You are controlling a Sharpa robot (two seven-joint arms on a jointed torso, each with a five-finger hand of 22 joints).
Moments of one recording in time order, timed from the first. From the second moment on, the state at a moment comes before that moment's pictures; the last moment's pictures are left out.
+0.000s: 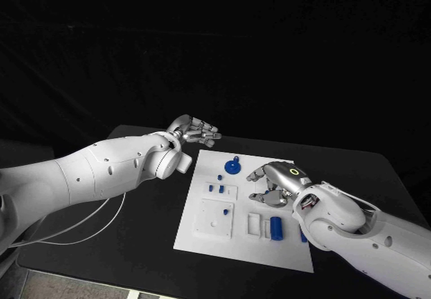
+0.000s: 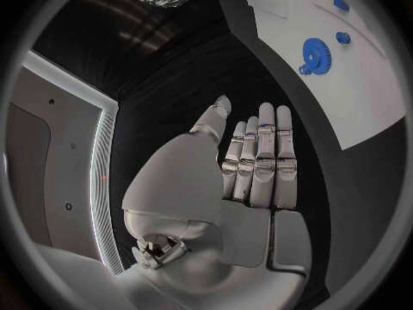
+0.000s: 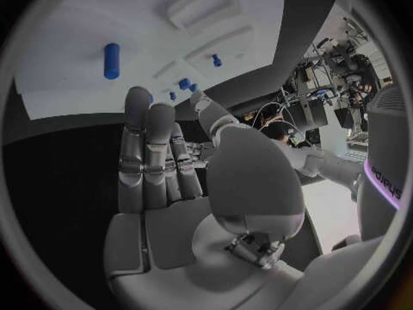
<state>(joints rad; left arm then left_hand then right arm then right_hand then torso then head) 1.33 -0.63 -0.15 1.17 -0.33 -0.37 0.19 1.40 -0.01 0.03 -0.09 0.19 1.05 0.14 0.07 0.06 1.14 0.12 0.06 0.06 1.30 0.07 0.07 0.10 0.08 1.07 0.05 0.07 0.66 0.88 -0.76 0.23 1.62 -1.85 -0.34 -0.24 1.32 -0.21 0.33 -0.11 0.07 1.06 0.10 0.07 0.06 1.10 0.09 0.06 0.06 1.44 -0.02 0.86 0.46 0.14 1.46 -0.04 0.39 0.86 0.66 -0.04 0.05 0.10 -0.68</state>
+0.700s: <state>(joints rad) 1.33 -0.63 -0.15 1.17 -0.32 -0.37 0.21 1.40 -0.01 0.02 -0.10 0.19 1.06 0.14 0.07 0.06 1.14 0.12 0.06 0.06 1.30 0.07 0.07 0.10 0.08 1.08 0.05 0.07 0.62 0.88 -0.76 0.25 1.54 -1.89 -0.17 -0.29 1.36 -0.24 0.31 -0.06 0.05 1.02 0.06 0.07 0.06 1.05 0.10 0.06 0.06 1.43 -0.02 0.86 0.47 0.14 1.46 -0.04 0.37 0.87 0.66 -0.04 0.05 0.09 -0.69</state>
